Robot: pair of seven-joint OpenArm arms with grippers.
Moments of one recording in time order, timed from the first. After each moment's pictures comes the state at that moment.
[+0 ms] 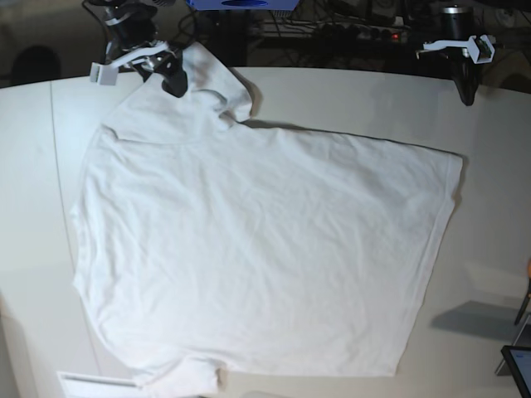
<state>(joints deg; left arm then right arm) 46.4 -23.1 -14.0 80.0 -27.6 -0.4 -41.4 -45.4 -3.1 8.8 103.0 45.0 17.8 -22.9</state>
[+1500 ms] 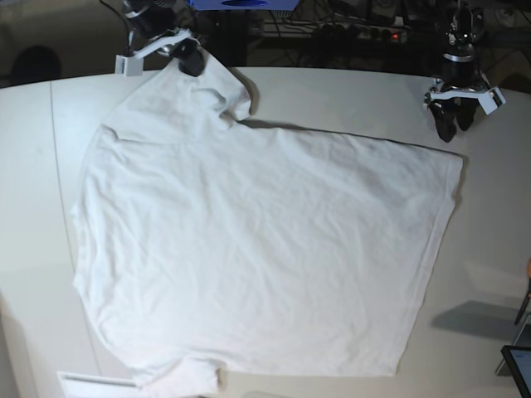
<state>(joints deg) 36.6 -23.9 -16.2 85.0 -52.3 -6.5 -9.1 -46.6 -2.5 3.5 102.4 43.9 16.7 -25.5</state>
